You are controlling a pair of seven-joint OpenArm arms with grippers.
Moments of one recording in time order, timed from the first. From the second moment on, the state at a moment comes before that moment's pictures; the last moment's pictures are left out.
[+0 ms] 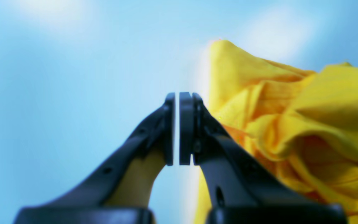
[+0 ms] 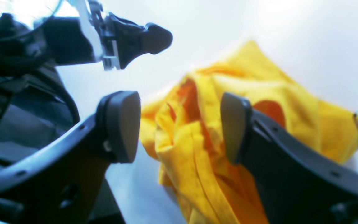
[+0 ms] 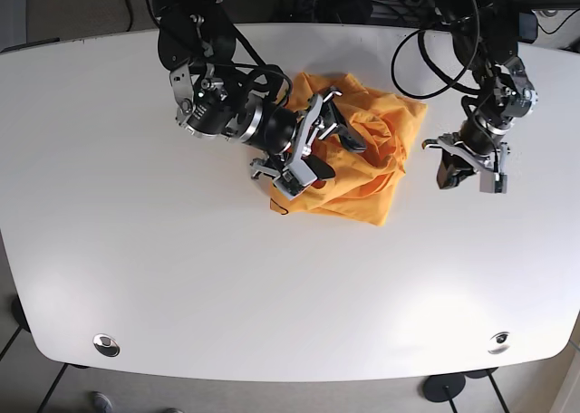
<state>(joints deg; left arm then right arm) 2.7 -5.7 -30.7 92.9 -25.8 -33.0 42.4 -2.8 -1.2 -16.6 112.0 28.4 22.4 -54.5</state>
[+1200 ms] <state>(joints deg) 7.9 -10.2 -30.3 92.9 -25.8 -33.1 42.4 26.8 -8.3 -31.2 67.8 39.9 13.5 -36.0</state>
